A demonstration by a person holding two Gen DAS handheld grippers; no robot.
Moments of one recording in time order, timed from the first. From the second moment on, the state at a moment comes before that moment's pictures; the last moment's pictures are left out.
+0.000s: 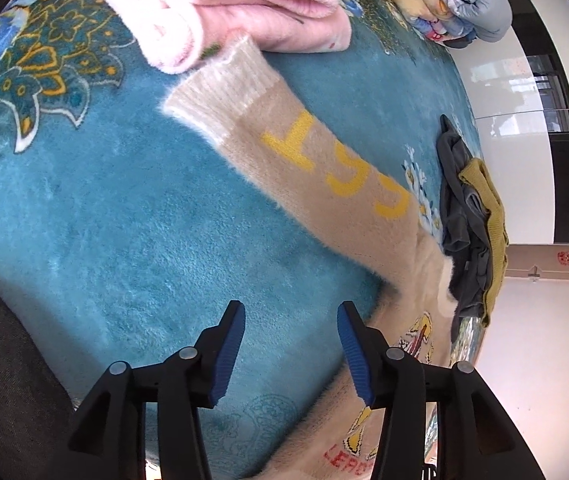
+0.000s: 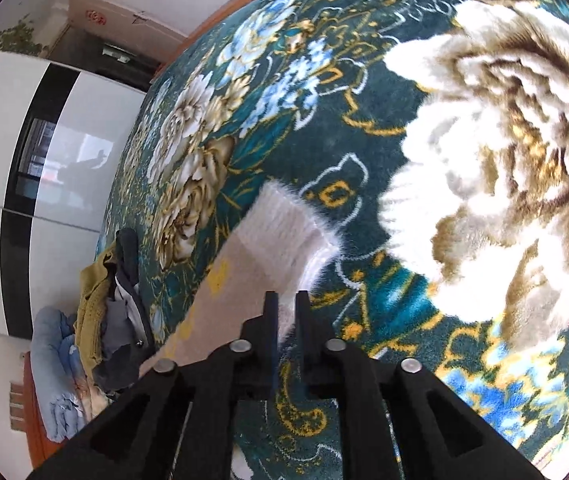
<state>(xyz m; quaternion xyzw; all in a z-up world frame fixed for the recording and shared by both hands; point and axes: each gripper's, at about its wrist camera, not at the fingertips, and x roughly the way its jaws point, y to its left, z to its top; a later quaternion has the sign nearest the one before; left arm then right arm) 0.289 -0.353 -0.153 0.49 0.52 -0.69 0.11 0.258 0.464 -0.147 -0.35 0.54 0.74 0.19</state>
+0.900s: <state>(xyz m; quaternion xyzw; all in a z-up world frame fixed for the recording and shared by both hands) 0.287 -0.360 -0.148 0.48 0.51 -0.71 0.10 0.195 0.429 -0.049 -0.28 0.48 0.83 0.06</state>
